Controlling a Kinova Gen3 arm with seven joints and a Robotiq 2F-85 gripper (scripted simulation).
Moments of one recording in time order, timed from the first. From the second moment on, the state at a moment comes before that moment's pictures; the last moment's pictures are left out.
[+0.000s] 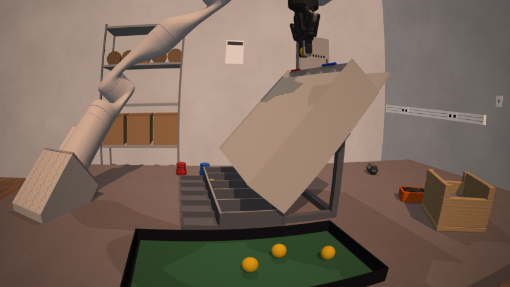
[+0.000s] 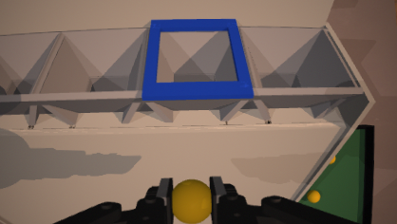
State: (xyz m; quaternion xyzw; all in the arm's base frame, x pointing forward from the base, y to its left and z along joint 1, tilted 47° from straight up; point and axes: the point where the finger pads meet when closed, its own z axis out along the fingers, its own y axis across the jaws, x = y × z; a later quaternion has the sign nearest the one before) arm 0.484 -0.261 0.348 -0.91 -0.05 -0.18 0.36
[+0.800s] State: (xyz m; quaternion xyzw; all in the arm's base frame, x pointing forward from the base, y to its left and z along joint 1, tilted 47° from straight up) arm 0.569 -0.267 0.378 -0.91 -0.05 -0.19 0.35
